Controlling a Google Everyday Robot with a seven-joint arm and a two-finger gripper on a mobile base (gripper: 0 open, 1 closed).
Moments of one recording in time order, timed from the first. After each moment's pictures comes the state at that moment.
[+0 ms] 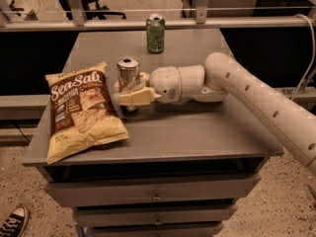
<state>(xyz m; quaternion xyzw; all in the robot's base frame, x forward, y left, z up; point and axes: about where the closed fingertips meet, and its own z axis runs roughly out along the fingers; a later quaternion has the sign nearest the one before) 0.563 0.073 0.872 -0.51 0.51 0.53 0.44</state>
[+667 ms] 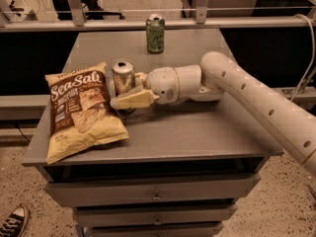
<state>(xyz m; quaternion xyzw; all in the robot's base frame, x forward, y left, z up) 0.554 0.081 0.872 -0.53 0.49 0.54 0.43</state>
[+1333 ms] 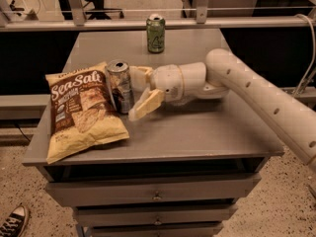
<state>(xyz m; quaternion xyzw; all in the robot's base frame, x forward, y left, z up) 0.556 0.070 0.877 -0.53 0.49 0.53 0.44</state>
